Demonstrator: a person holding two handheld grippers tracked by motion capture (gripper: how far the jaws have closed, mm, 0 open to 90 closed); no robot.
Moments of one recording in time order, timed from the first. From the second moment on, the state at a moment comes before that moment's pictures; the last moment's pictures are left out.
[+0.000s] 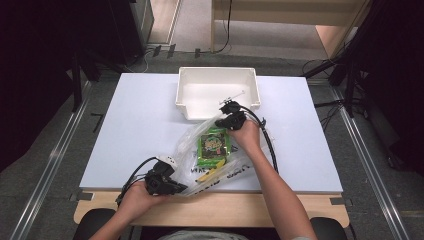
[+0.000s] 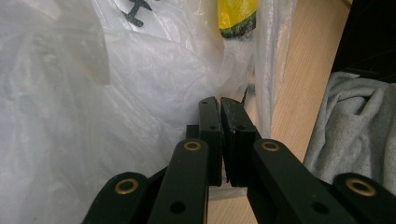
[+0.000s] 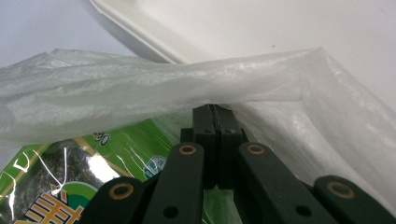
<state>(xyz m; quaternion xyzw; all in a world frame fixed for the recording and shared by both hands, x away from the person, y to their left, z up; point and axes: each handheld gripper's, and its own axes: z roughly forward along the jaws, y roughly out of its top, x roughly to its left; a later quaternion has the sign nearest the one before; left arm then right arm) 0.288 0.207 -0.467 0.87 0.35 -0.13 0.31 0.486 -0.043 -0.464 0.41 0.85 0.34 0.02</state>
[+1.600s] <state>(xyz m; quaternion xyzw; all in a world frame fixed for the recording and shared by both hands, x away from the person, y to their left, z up) 0.379 0.182 -0.399 0.85 0.37 -0.08 0.37 0.421 -0.075 -0.417 0.37 0.85 0.37 0.01</state>
